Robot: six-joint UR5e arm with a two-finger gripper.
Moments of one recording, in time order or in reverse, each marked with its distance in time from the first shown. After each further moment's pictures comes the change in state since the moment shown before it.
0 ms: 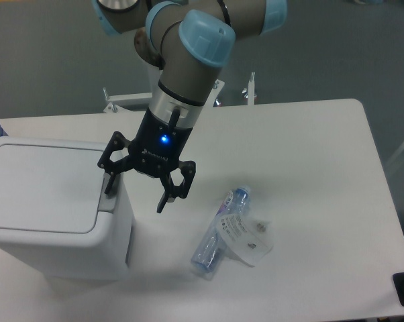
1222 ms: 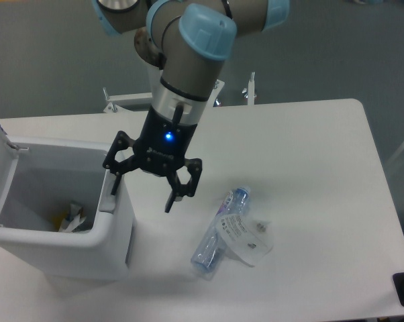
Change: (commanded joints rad) arm 0.109 -0.002 0.060 -0.002 0.035 0.012
